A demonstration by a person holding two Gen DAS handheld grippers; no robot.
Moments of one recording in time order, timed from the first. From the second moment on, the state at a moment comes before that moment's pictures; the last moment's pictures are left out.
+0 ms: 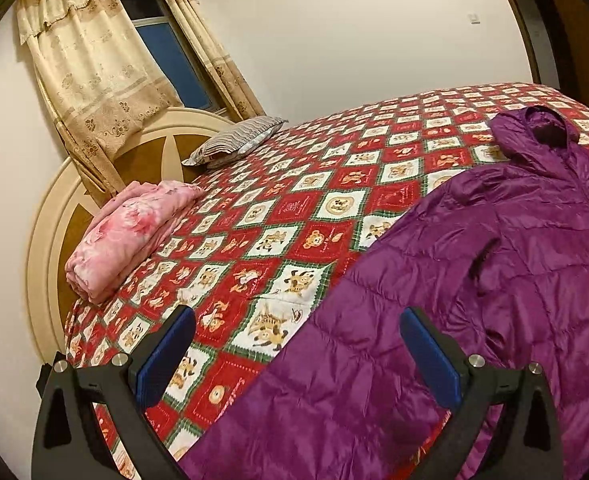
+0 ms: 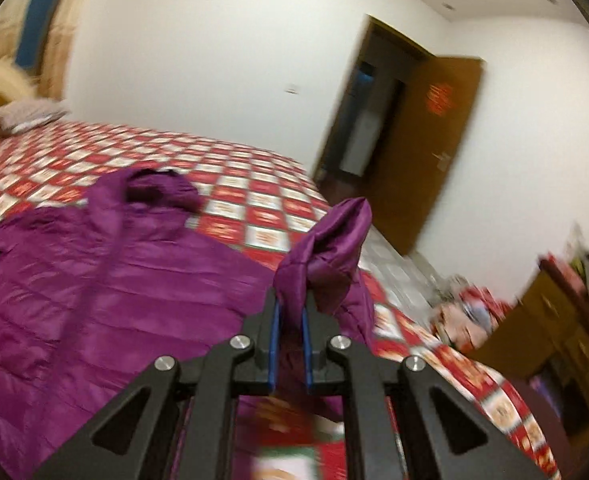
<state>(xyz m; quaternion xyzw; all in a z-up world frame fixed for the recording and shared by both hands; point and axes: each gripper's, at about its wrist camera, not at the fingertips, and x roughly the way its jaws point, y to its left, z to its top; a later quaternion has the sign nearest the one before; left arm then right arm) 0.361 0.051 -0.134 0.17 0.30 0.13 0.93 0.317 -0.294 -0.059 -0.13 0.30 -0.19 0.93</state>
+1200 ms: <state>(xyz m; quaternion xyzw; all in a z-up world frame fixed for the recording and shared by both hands) 0.411 -0.043 -0.096 0.17 0.28 0.12 0.94 0.375 -0.250 -0.090 -0.08 0.35 -0.04 0.93</state>
